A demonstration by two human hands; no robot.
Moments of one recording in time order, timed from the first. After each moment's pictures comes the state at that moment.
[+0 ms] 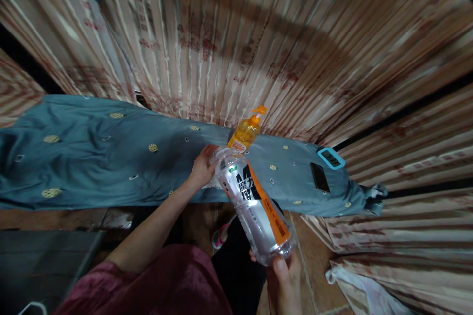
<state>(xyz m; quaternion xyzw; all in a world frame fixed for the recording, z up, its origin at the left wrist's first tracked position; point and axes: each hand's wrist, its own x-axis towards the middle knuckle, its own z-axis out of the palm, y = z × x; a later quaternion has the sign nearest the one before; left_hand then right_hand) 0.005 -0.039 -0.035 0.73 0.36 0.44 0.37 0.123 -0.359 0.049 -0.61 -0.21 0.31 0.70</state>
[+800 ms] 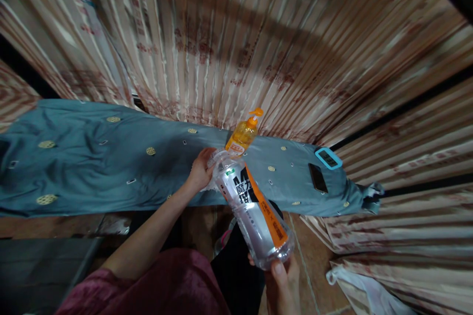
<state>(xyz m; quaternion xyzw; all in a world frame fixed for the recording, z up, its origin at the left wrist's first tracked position) 0.004 -0.039 -0.039 0.74 0.36 0.44 0.37 0.135 -0.357 0.043 -0.61 -0.20 0.32 0.70</state>
